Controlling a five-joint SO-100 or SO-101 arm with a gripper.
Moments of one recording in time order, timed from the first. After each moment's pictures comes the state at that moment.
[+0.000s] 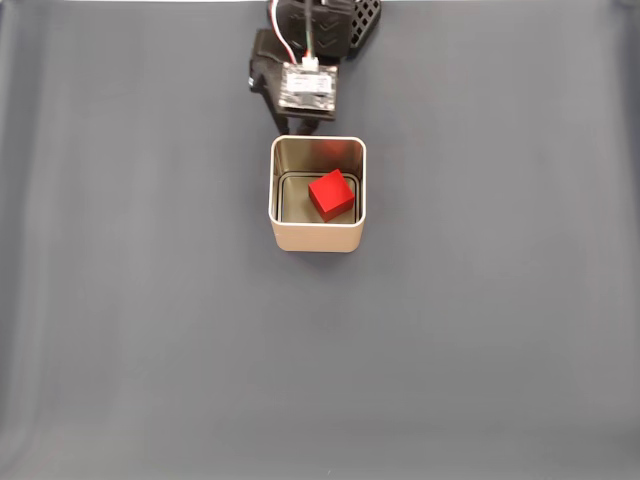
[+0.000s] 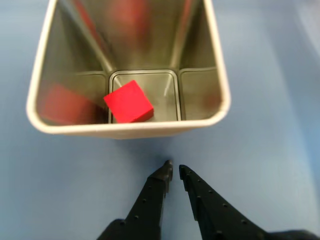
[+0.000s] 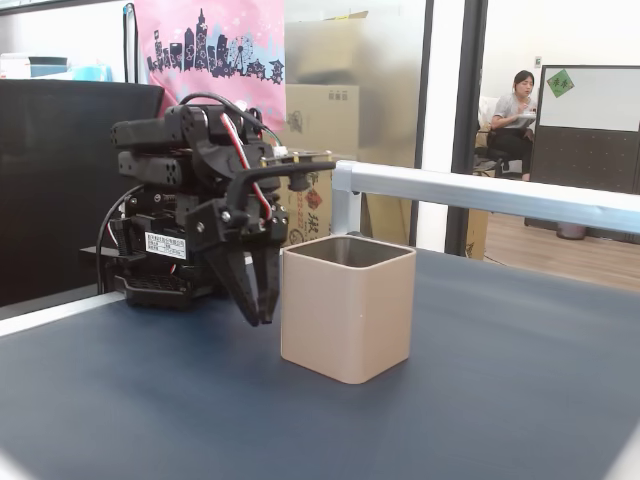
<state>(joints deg) 8.6 181.1 171.6 67.9 -92.8</state>
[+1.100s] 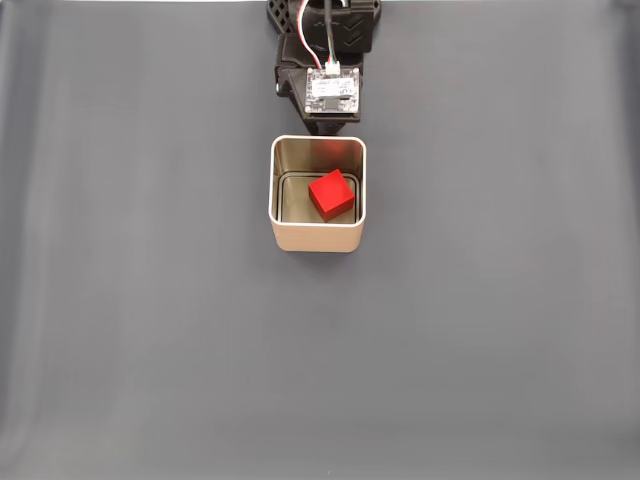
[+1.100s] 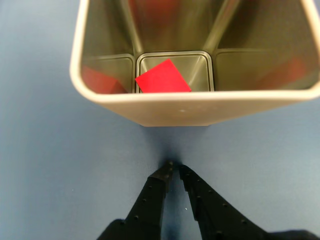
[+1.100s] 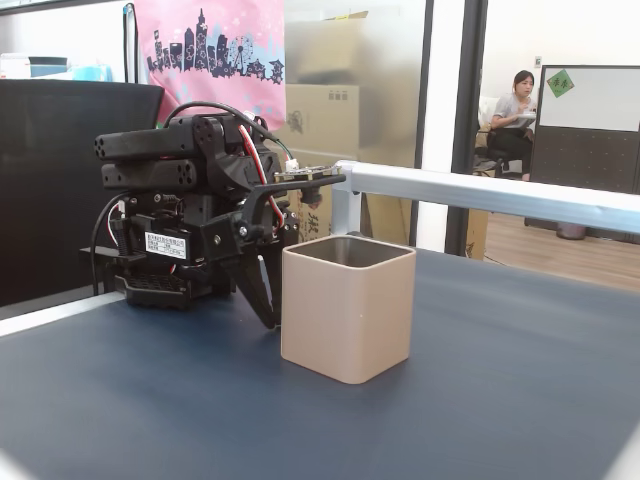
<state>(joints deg) -0.9 186.1 176.4 75.6 -82.8</state>
